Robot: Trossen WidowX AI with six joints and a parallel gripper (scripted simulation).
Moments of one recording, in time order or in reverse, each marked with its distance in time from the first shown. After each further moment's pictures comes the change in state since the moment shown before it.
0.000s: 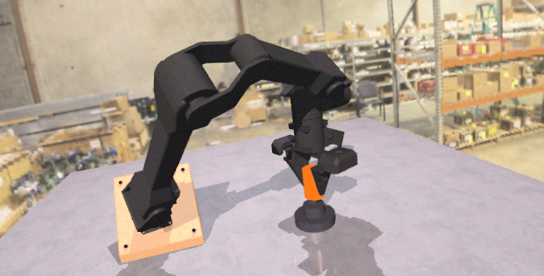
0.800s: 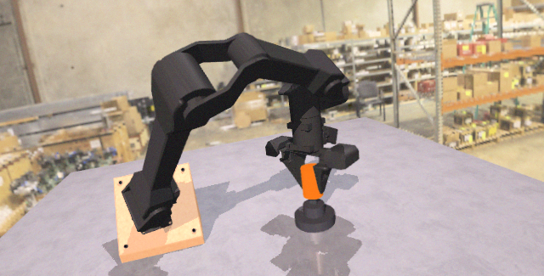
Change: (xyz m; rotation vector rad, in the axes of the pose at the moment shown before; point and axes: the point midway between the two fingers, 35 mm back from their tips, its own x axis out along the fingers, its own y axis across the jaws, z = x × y) arm -0.003 0.001 -0.003 -0.197 -0.001 -0.005
